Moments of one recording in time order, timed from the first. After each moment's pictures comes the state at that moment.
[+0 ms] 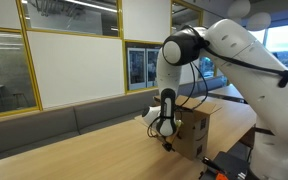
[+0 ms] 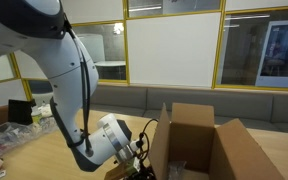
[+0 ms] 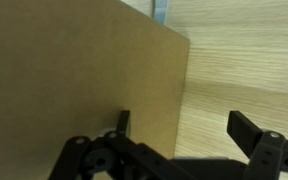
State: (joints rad) arm 0.27 0.73 -0.40 -2.18 -0.72 2.52 0.61
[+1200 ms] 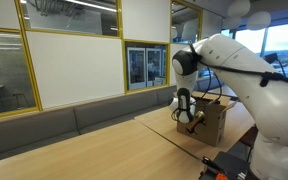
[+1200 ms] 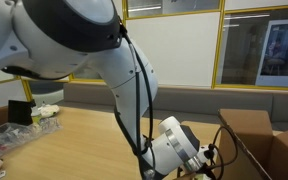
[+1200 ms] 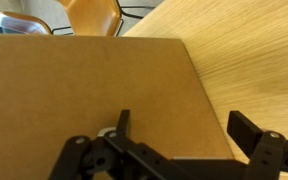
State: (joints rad) arm -0.05 0.87 -0.55 -1.96 -0.72 2.51 0.71
